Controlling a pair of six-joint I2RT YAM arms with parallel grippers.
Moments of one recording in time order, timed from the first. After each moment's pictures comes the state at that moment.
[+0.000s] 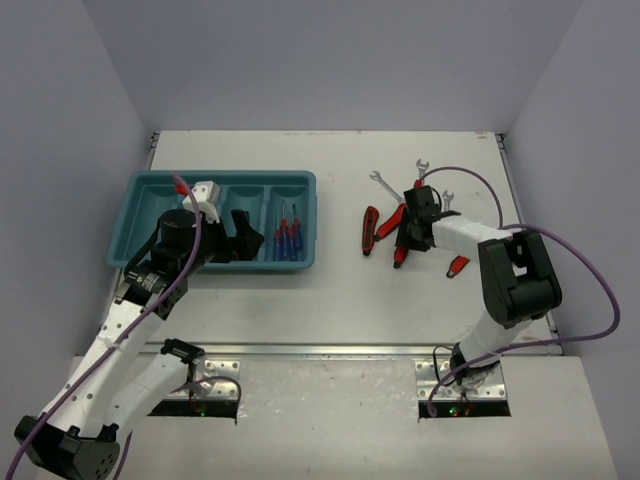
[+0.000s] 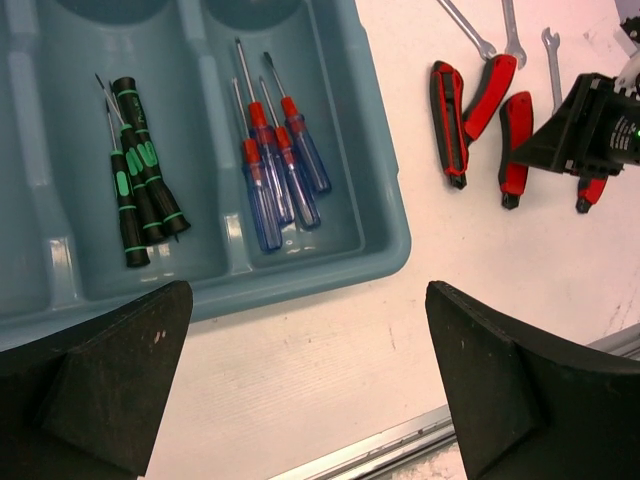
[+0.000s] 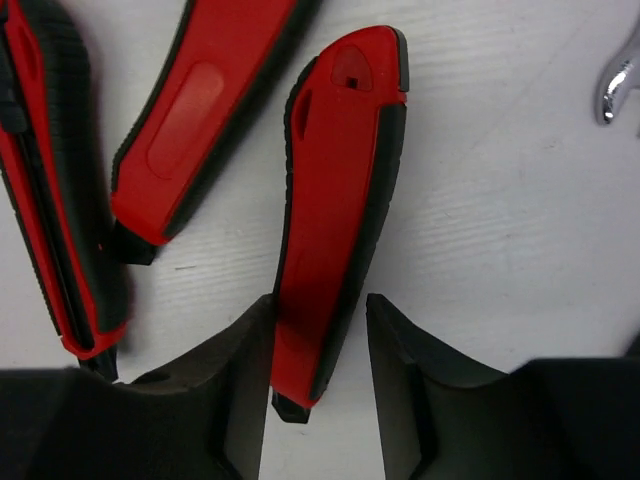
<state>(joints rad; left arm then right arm) -0.29 0.74 0.80 -0.53 0.08 -0.39 0.25 1.69 0.87 -0.23 0.17 0.44</state>
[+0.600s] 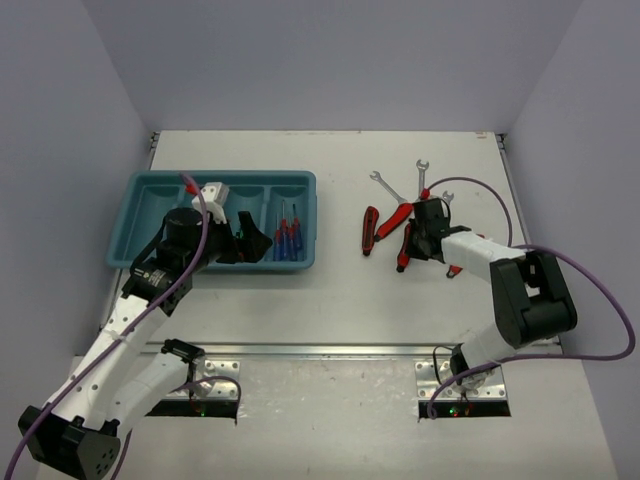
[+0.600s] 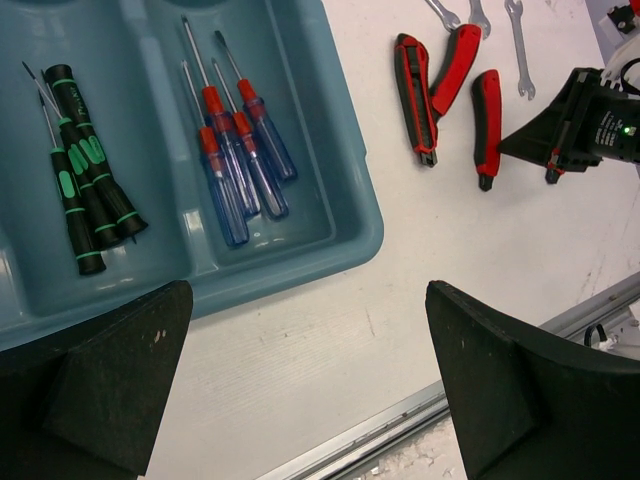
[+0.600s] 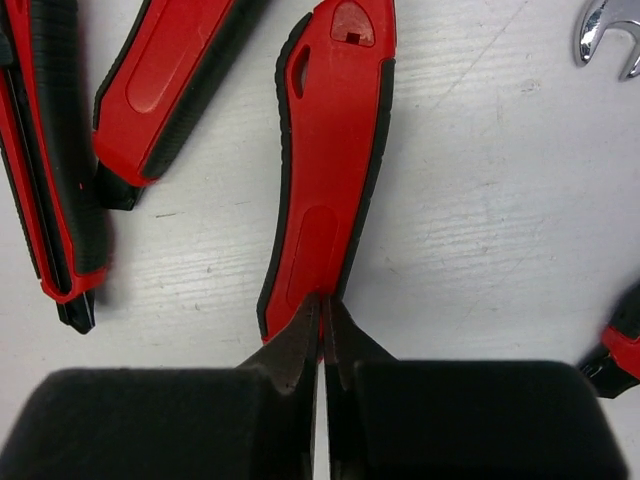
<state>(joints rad) -0.29 0.78 0.77 -0.48 0.19 -0.39 0.25 1.56 0.72 -0.16 0.14 0.43</state>
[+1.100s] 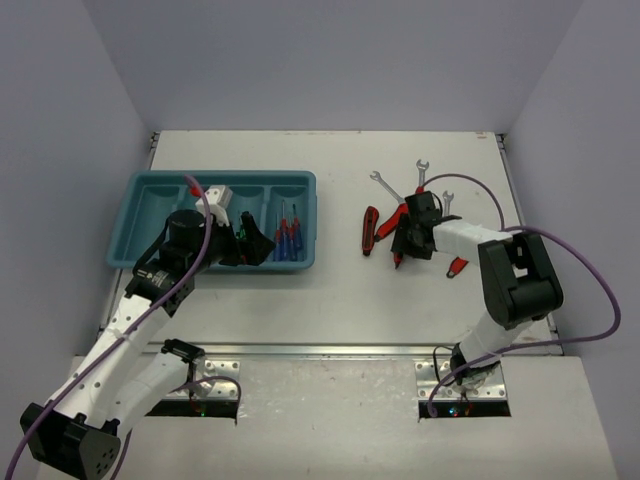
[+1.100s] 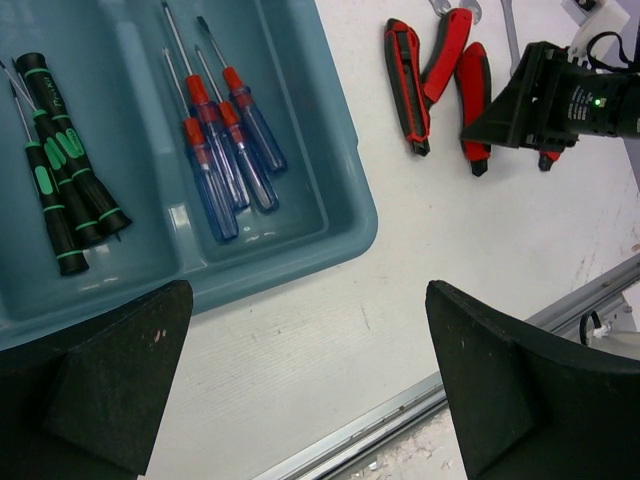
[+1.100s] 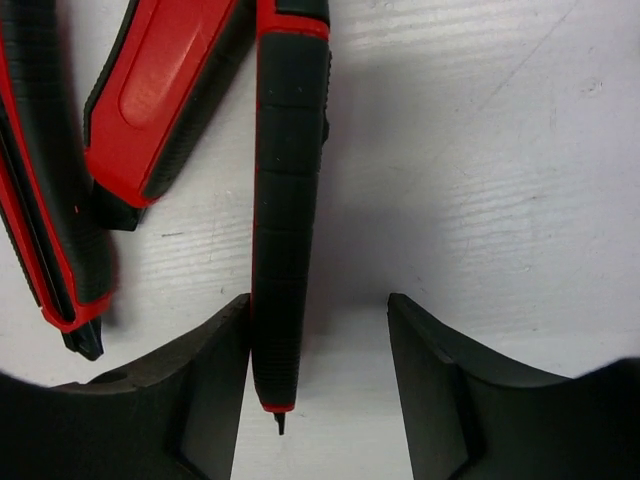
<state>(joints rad) -0.29 0.78 0.74 -0.45 0.22 -0.39 0.25 1.67 0.81 -0.20 0.12 0.47</state>
